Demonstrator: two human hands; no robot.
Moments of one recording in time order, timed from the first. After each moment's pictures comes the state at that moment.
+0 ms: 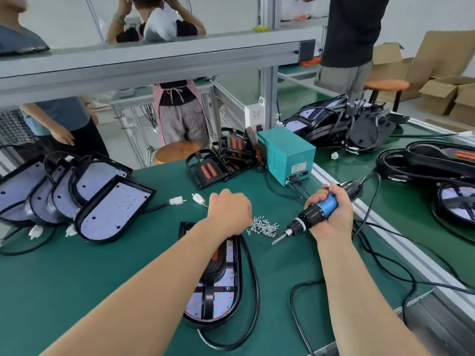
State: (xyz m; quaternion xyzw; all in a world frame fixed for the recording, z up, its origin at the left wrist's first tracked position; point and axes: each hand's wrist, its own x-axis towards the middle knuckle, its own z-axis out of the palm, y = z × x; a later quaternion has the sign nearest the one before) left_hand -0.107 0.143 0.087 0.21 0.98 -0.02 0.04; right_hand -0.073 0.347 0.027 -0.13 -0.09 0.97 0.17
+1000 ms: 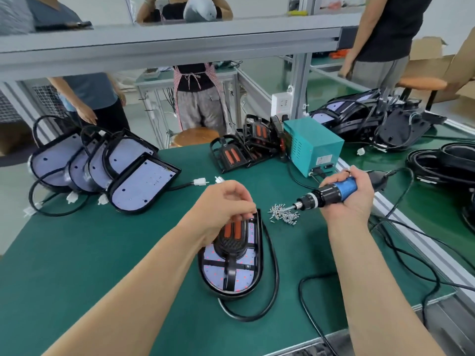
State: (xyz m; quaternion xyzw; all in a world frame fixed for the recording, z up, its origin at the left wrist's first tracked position) left_hand -0.046 0.068 0.106 0.07 0.74 0.65 0.14; right_hand -0.069 0.315 0.066 -0.14 -0.06 0.97 0.19
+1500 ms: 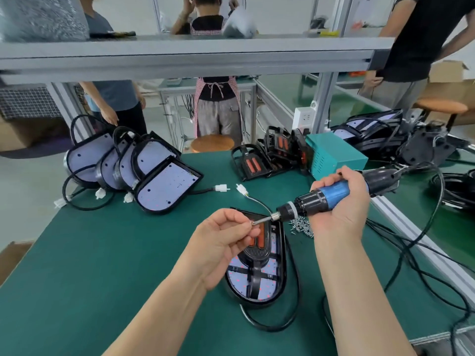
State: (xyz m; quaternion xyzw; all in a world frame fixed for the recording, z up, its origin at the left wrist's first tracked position) left_hand 0.006 0.026 0.093 -0.03 0.49 0.86 0.12; right_hand -0.043 0.223 0.122 -0.10 -0.18 0.95 0.22
